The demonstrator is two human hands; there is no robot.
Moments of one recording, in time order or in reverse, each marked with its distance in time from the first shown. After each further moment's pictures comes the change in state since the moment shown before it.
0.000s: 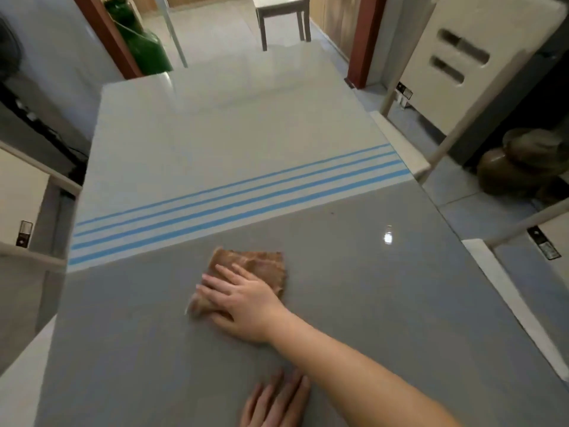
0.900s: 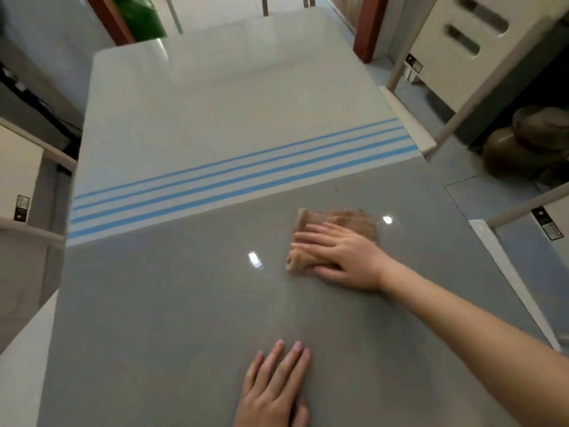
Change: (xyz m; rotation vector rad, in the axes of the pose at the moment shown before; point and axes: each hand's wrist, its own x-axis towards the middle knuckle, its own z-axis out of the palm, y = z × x) left_hand 0.016 0.009 -0.023 -0.176 0.132 -0.018; right_hand -0.114 0.124 -0.058 -0.119 -0.035 0.019
